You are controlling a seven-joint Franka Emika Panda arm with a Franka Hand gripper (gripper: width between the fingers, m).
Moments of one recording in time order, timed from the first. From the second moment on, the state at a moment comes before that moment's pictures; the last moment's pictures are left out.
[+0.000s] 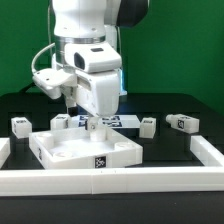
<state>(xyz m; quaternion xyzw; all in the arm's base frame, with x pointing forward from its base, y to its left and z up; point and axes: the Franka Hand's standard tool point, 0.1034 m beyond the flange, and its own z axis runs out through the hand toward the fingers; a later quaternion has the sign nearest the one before) 0.482 -0.072 0.048 -0.52 -0.85 0.04 0.06</state>
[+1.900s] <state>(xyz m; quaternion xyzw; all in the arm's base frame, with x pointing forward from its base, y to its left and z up) 0.455 -0.082 0.018 -0.53 -0.84 0.04 0.09</state>
